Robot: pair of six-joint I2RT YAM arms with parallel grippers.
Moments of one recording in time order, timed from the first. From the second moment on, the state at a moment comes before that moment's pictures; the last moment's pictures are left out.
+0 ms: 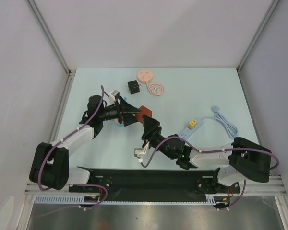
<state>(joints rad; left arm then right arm) -0.27 1.32 0.67 0.38 0.97 -1.41 1.18 1.43 0.53 0.96 0.29 -1.58</state>
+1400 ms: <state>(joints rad) -0.32 1.02 0.82 0.76 0.94 -1.15 0.83 0.87 0.75 0.56 -0.11 0.52</state>
